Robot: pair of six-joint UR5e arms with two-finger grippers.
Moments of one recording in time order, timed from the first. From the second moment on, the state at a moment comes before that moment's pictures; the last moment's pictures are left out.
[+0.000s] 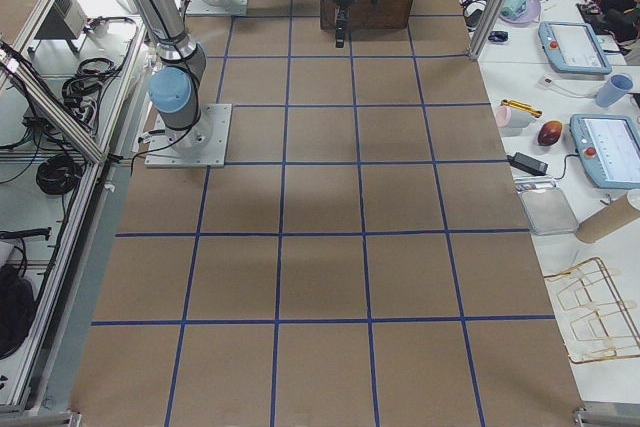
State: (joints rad) left arm -0.78 -2.28 -1.15 -1.22 1.62 0.84; right arm 1.52 -1.59 1.63 -1.60 -1.59 0.04
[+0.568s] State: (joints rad) left arm -0.71 -2.37 -1.06 -1.19 1.62 0.99; right arm 1.52 -1.59 1.63 -1.60 -1.59 0.04
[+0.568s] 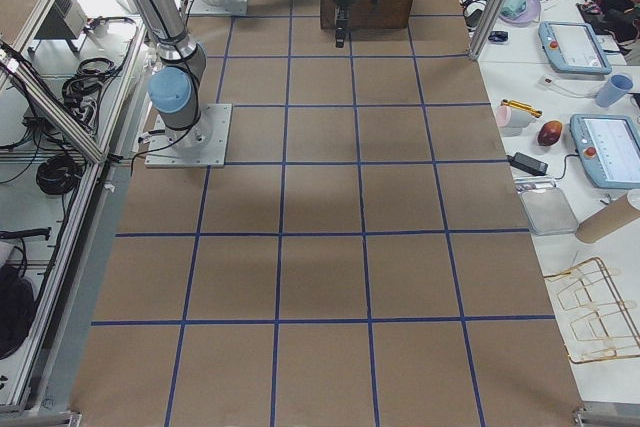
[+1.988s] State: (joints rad) left arm -0.68 -2.46 -1.04 -1.11 1.56 1.15; right arm 1.52 -1.59 1.63 -1.60 -1.59 0.04
